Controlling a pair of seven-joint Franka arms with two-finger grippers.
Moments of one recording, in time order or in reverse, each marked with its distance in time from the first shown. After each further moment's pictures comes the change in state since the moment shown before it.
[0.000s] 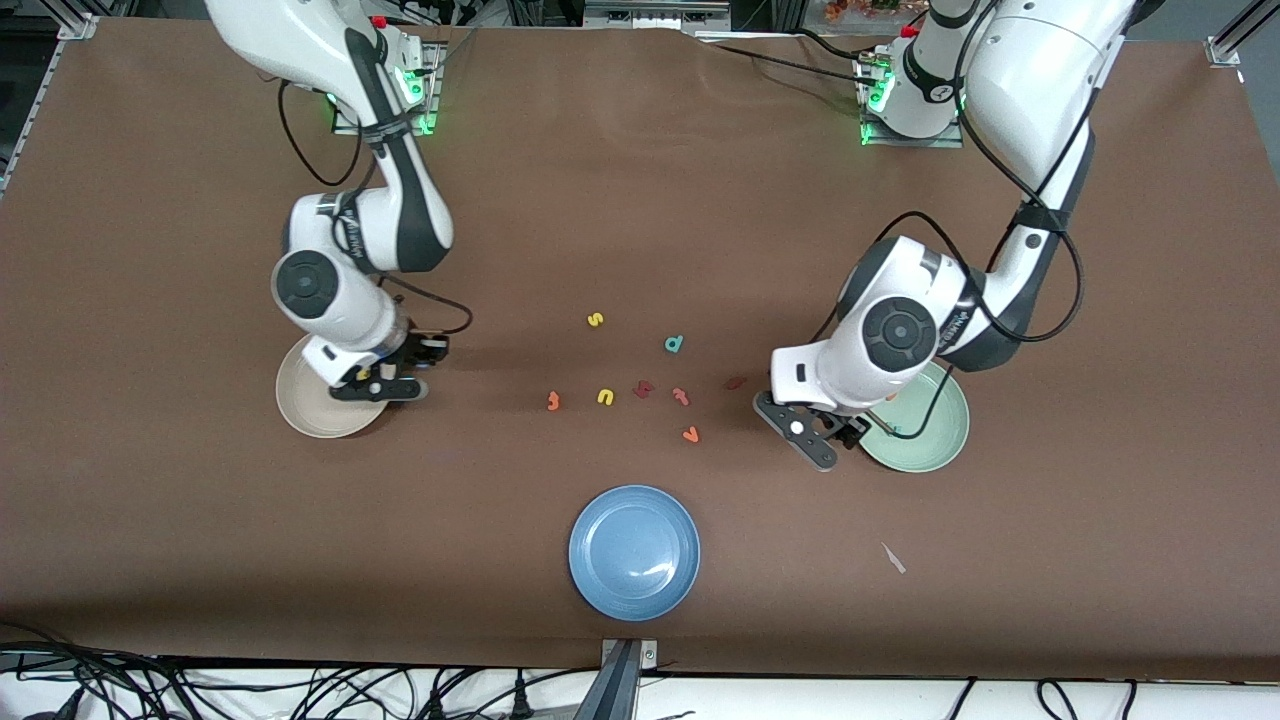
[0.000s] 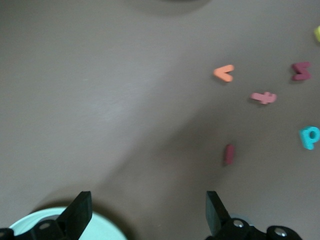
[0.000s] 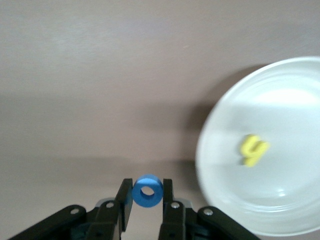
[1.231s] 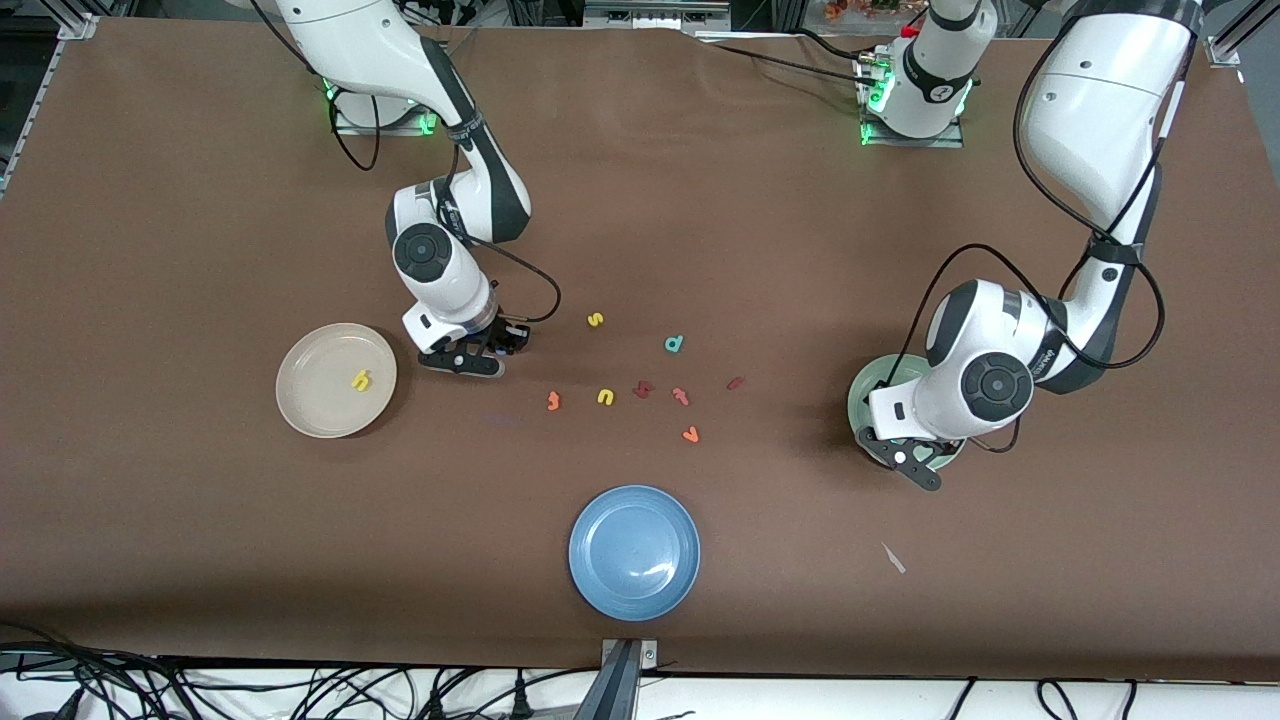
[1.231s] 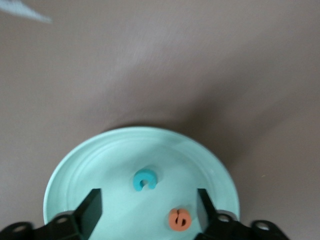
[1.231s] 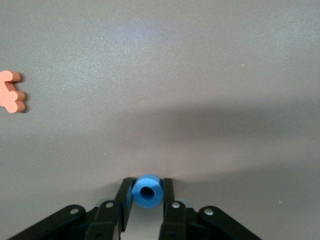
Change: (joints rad) left arm 0.164 0.015 0.057 -0.093 0.059 0.034 0.022; right arm -0.003 0.068 0.272 -0.094 0.001 0.310 0.435
